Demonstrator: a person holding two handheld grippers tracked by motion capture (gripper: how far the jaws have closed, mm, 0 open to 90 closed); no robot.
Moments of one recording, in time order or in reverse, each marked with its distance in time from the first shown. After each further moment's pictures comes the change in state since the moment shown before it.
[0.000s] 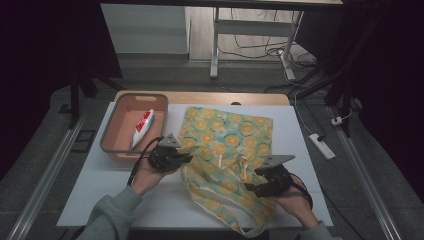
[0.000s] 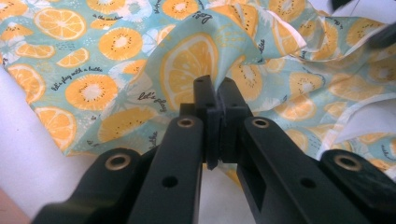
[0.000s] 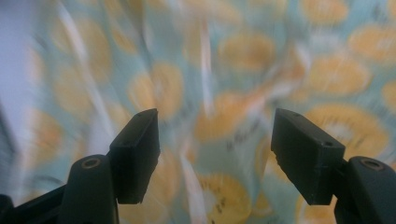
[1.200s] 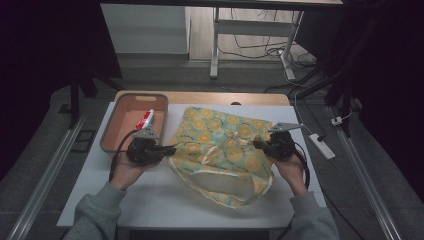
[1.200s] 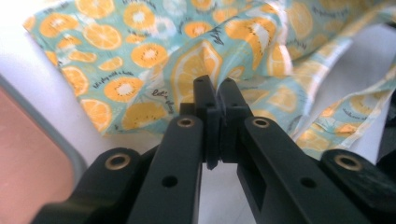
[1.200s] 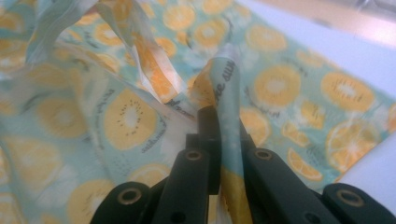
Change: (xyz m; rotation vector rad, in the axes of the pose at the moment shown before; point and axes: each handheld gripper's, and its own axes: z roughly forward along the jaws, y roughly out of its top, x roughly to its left) left arm 0.020 -0.004 -0.046 -0.039 0.012 -0.025; right arm -0.077 0.049 0.005 -0.166 -0.099 0.135
